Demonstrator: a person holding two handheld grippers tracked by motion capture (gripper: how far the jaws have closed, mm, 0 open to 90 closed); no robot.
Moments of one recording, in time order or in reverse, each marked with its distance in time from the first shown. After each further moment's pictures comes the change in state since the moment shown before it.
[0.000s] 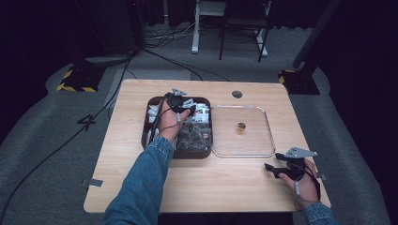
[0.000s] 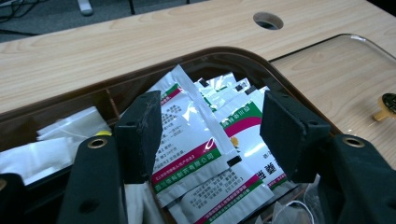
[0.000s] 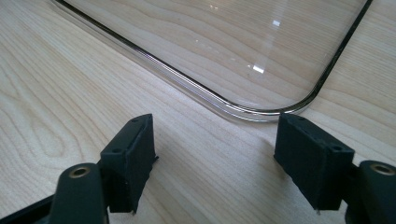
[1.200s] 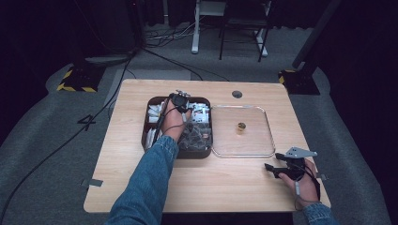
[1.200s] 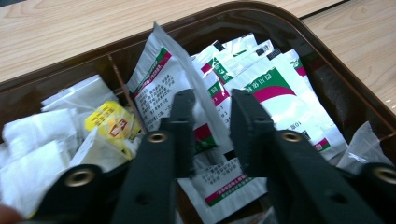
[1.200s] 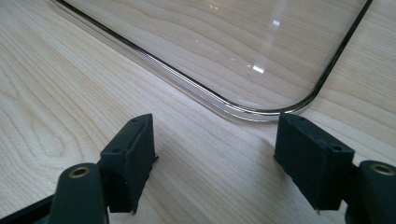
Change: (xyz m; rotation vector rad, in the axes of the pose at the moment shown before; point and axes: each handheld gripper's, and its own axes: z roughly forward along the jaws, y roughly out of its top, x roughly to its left) left arm -0.005 0.005 0.005 0.168 0.095 0.015; right arm 0.000 0.000 0.000 0.000 -0.001 0.001
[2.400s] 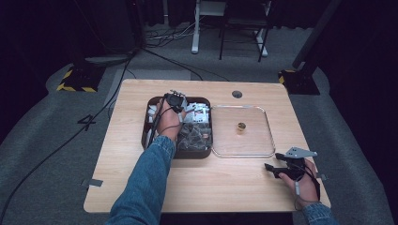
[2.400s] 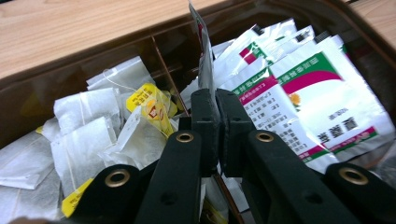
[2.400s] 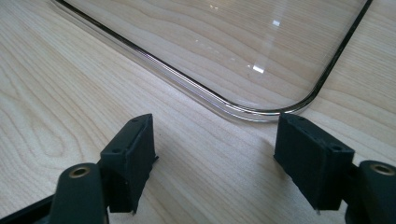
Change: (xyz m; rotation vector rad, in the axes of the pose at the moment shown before) left arm 0.014 -0.006 -0.005 0.013 0.054 -0.010; right arm 0.000 0.000 0.000 0.000 0.001 -0.001
